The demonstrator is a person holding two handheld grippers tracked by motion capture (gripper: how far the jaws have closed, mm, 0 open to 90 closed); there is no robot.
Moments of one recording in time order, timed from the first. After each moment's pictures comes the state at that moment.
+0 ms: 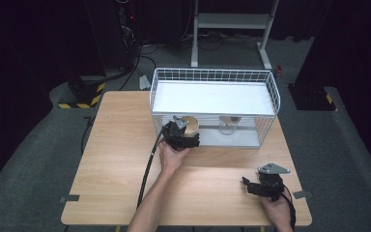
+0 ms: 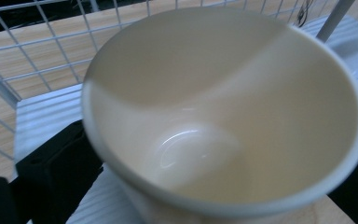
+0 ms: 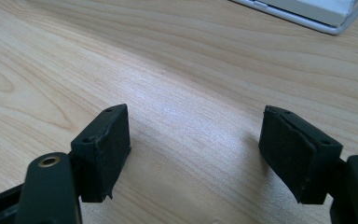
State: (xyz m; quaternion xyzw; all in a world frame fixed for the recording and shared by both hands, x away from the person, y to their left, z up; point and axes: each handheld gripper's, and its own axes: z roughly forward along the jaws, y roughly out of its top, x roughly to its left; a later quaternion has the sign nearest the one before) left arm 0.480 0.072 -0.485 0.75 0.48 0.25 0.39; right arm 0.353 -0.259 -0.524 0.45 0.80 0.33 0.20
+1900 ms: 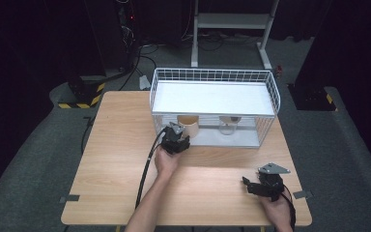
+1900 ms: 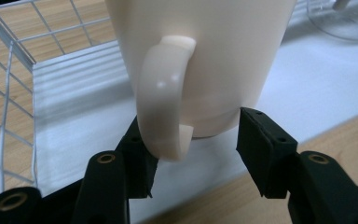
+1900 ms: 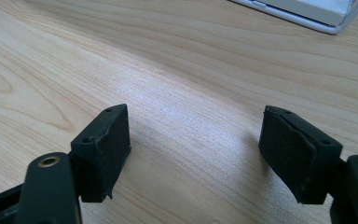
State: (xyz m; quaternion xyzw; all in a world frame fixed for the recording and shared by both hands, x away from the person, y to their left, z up) left arm 0.472 0.083 -0.500 0.75 0.49 0.26 0.36; right arm 0.353 -0.259 -0.523 0.46 0.80 0.33 0.20
